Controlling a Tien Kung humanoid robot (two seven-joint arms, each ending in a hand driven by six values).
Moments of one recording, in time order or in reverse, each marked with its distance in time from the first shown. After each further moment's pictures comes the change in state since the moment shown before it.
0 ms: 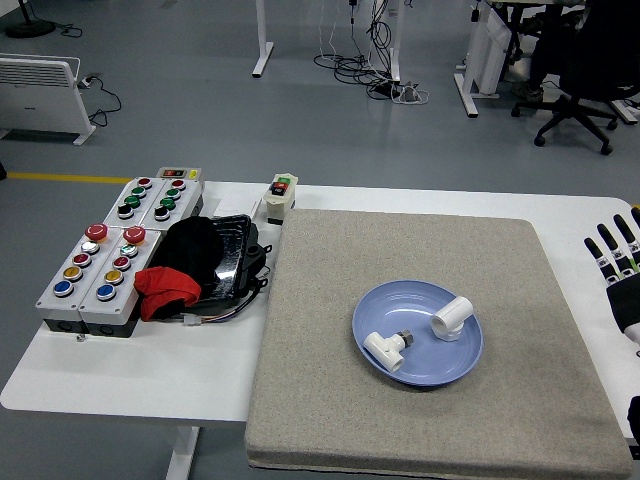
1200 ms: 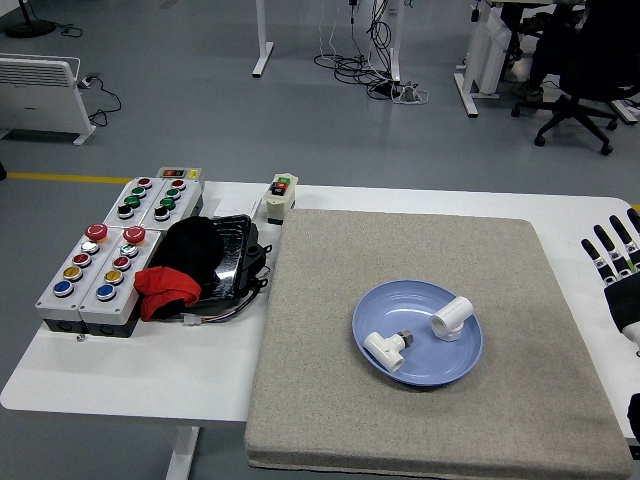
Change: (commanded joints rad) left arm -0.007 0.000 0.015 -0.001 -0.019 0.002 -0.009; right arm 0.008 0.000 0.004 -0.003 -0.004 -0.005 -0.020
